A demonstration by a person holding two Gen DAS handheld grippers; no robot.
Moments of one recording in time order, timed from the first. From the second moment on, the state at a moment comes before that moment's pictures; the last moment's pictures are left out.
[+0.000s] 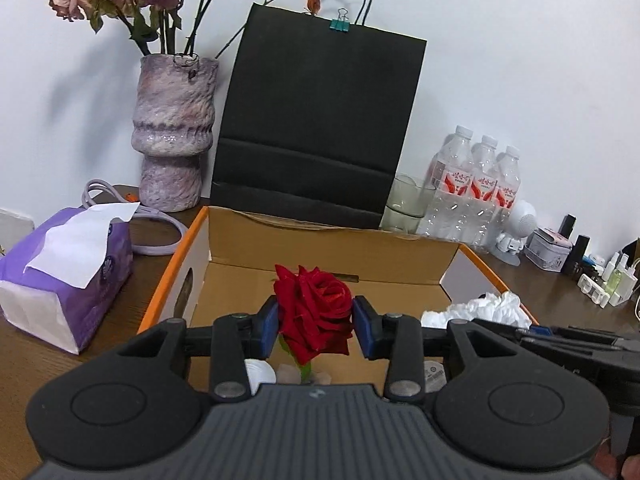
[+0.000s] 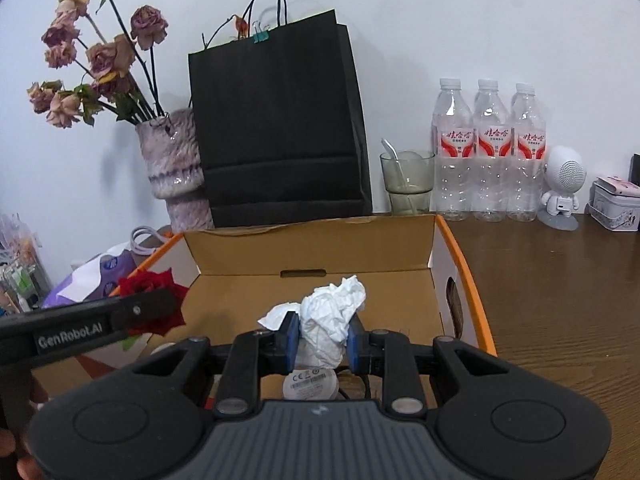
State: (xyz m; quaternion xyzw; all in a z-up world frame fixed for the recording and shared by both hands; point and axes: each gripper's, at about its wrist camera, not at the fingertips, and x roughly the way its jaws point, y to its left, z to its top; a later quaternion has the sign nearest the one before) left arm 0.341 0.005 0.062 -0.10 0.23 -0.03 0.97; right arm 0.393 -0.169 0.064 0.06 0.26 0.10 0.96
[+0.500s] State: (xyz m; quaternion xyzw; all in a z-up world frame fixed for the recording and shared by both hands) left arm 0.343 0.009 0.065 -0.10 0.26 0.01 0.96; right arm 0.394 -0.183 0.074 0.07 0.28 0.09 0.95
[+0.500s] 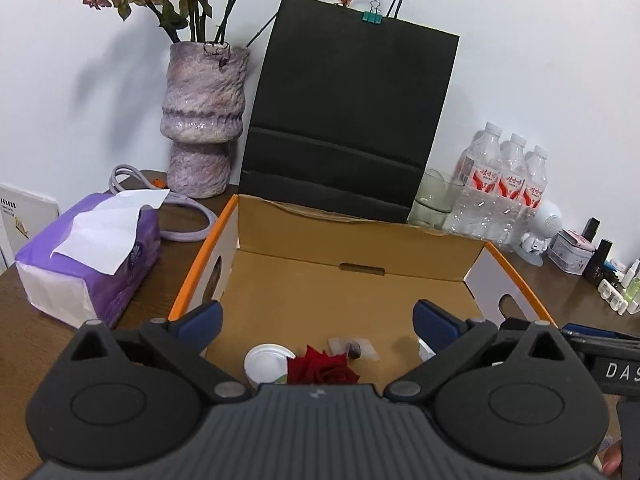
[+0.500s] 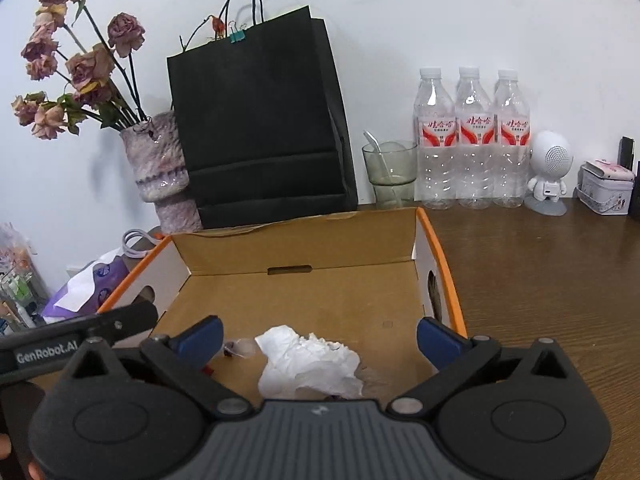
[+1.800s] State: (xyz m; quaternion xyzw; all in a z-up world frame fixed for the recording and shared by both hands) left arm 0.264 0.039 0.103 -0.11 0.21 -0.02 0.97; right arm 0.325 -0.192 0.108 0.04 0.25 0.11 0.96
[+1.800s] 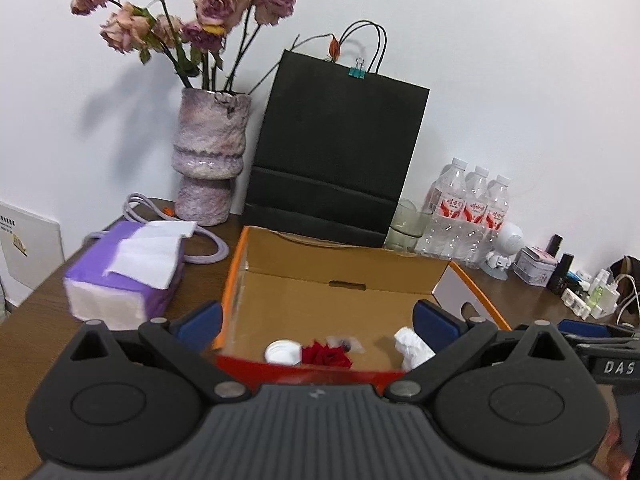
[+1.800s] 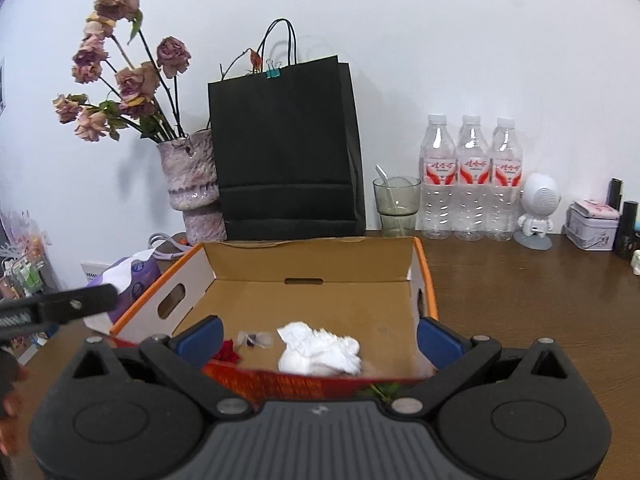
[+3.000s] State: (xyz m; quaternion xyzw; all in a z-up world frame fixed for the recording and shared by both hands) left arm 0.206 0.021 0.028 -0.03 0.32 -0.06 0.95; right arm 0.215 -0.161 0.013 0.00 0.35 0.13 0.93
